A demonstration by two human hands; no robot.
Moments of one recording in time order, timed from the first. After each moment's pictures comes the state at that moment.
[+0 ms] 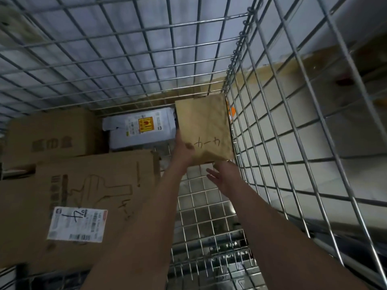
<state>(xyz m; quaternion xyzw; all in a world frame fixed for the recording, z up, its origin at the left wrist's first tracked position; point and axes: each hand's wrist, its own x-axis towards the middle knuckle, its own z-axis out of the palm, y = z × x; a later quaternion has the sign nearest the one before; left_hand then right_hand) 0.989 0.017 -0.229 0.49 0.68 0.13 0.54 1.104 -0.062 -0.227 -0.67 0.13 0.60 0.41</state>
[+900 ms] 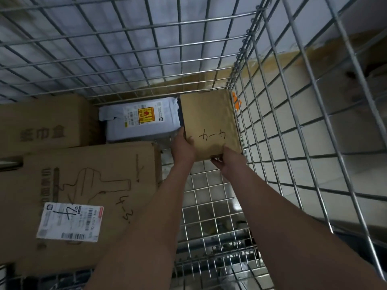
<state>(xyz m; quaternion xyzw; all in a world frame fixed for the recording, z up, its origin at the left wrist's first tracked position) 0.987 0.011 -0.270 0.48 0.73 0.18 0.45 1.107 -0.037 -0.262 -0.69 0.16 0.56 0.44</state>
